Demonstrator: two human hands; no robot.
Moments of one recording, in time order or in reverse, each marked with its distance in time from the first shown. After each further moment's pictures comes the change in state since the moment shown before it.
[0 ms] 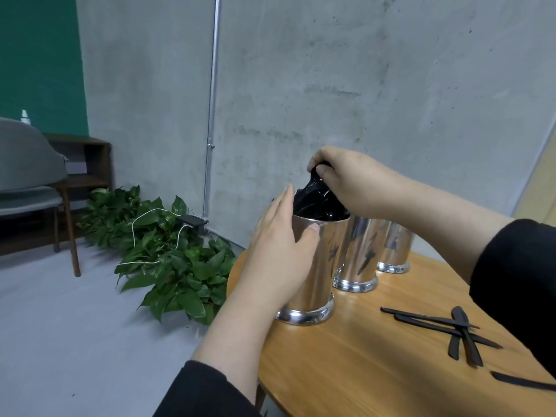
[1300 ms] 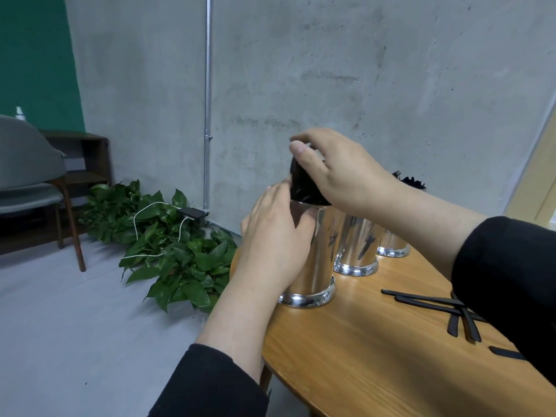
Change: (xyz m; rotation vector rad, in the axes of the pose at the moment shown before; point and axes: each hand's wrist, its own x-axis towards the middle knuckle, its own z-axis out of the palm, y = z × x) left_hand 0.001 -0.001 0.002 0.167 0.136 0.056; right_hand -0.011 -0.009 0.020 0.052 0.209 -0.202
